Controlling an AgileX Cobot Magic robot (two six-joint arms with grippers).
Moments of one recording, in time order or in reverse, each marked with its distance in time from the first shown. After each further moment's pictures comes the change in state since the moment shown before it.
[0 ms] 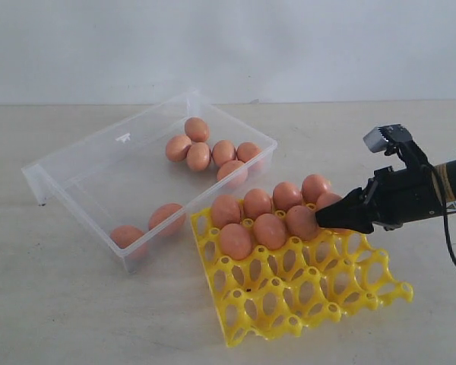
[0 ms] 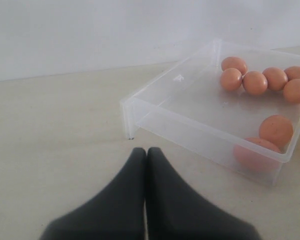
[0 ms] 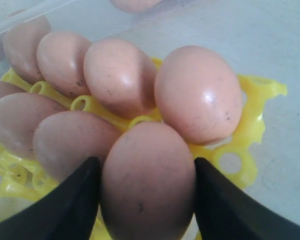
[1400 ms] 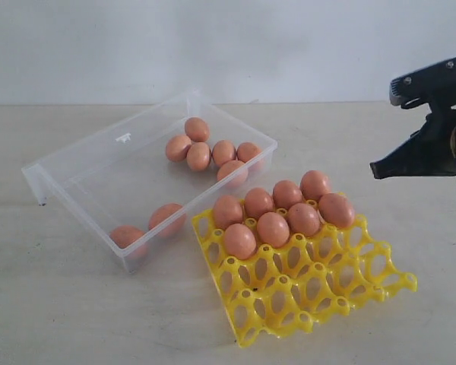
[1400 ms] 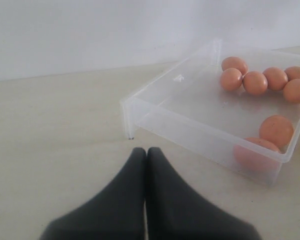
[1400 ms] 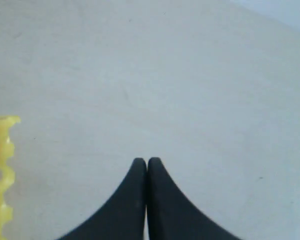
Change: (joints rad) left arm 0.000 0.000 0.000 0.000 0.000 0.000; right arm 0.264 -0.403 0.109 0.032 1.035 0.181
